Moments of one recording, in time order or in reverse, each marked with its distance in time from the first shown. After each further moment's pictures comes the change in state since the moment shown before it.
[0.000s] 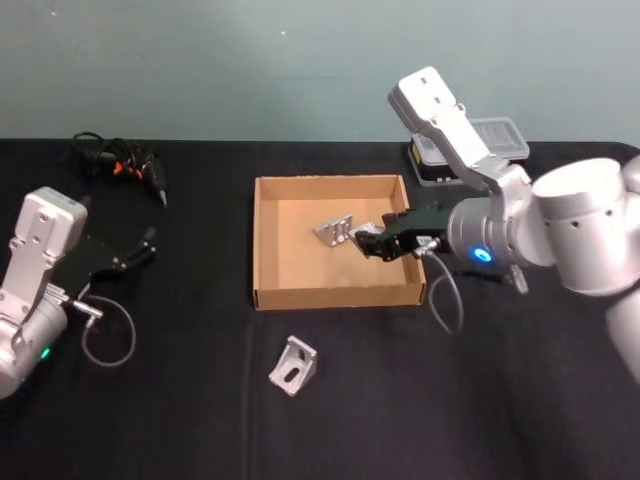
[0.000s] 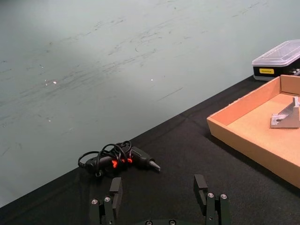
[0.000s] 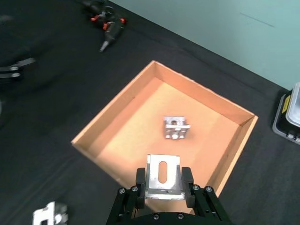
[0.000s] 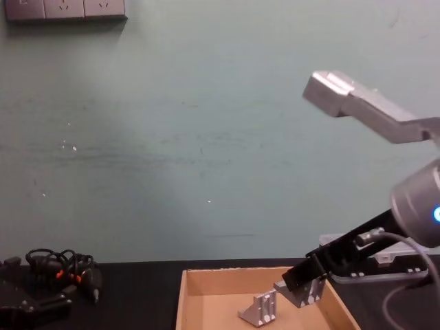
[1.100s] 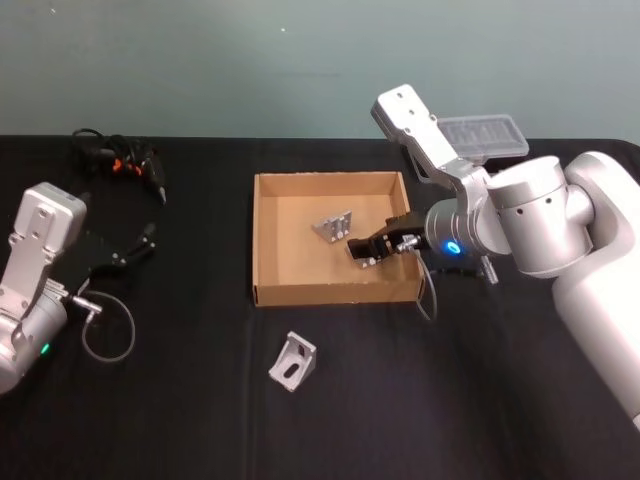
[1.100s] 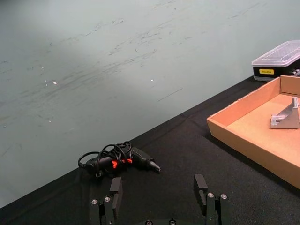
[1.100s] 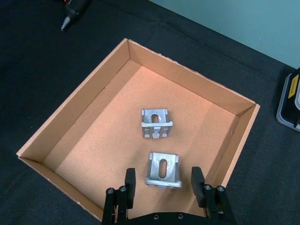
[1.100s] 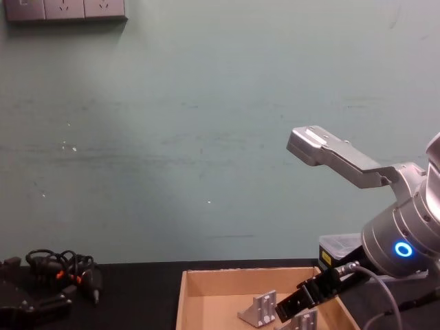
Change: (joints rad) left arm 0.000 0.000 0.000 0.000 0.000 0.000 0.000; right arm 0.108 -0.107 -0.025 0.305 -0.067 -0.058 -0.017
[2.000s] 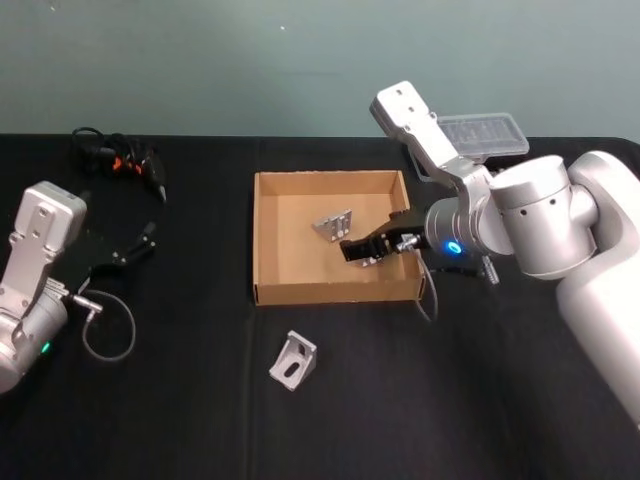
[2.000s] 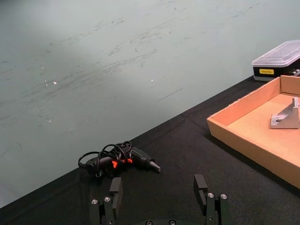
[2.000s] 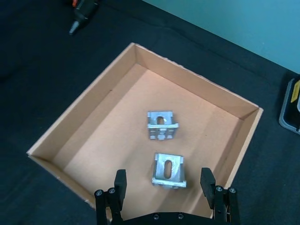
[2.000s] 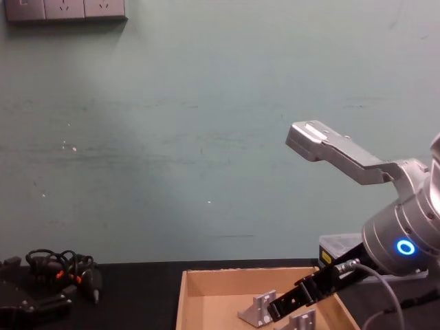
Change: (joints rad) left arm 0.000 0.000 0.000 0.000 0.000 0.000 0.000; right arm -0.012 0.006 0.002 -0.028 -0.001 -0.003 0.009
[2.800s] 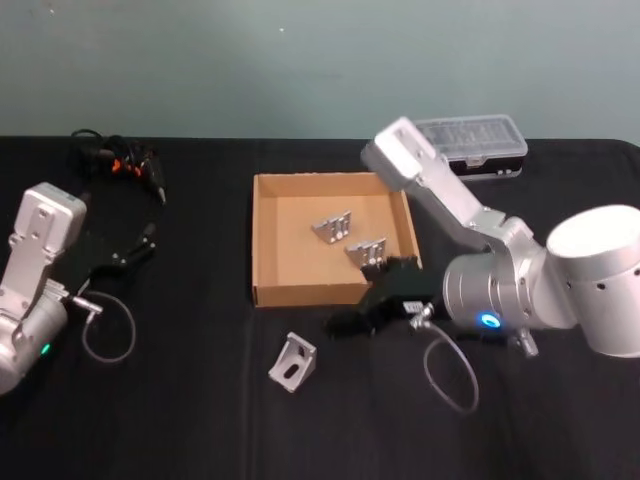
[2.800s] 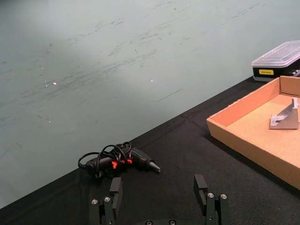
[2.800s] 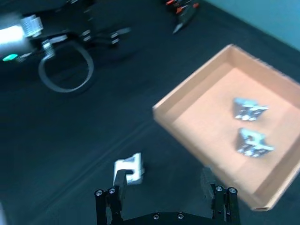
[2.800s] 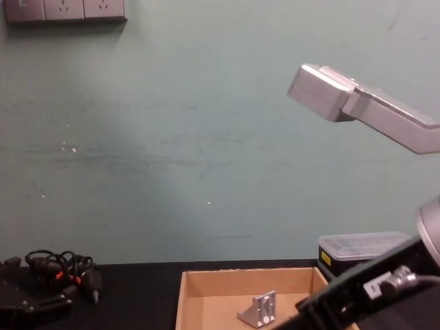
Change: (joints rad) left arm 0.000 0.000 0.000 0.000 0.000 0.000 0.000; right arm -0.243 0.182 0.002 -0.526 0.045 0.124 0.174
